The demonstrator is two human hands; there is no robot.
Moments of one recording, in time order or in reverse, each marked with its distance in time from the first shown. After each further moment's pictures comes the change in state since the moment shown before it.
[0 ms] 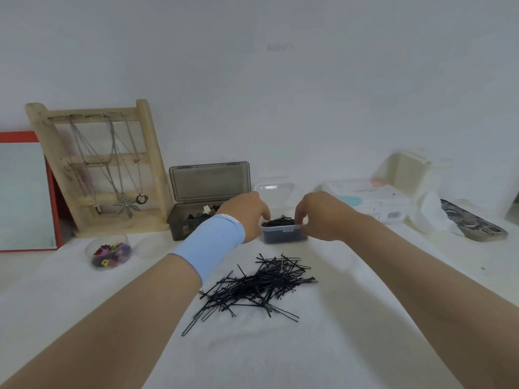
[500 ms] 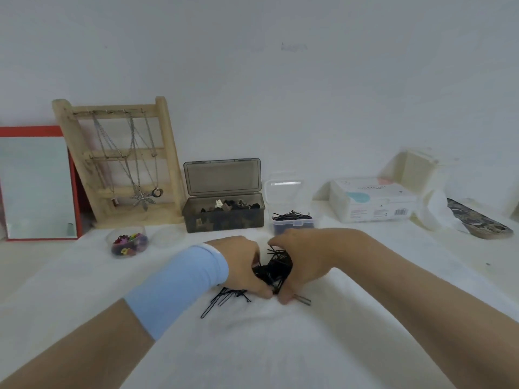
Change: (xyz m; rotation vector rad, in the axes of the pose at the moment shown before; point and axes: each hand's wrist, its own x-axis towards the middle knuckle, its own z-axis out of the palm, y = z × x) left_hand -0.099 0.015 -0.014 -0.041 -0.485 -0.113; right_hand -0.056 -0.082 -0.008 -0.093 -0.499 -0.129
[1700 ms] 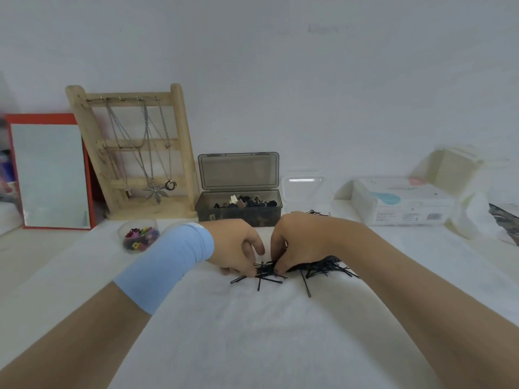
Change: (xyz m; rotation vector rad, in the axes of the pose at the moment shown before) left_hand 0.023 -0.051 -0.014 -0.285 -0.048 0.041; right_hand 0.052 -0.005 -0.012 0.114 0.166 -0.222
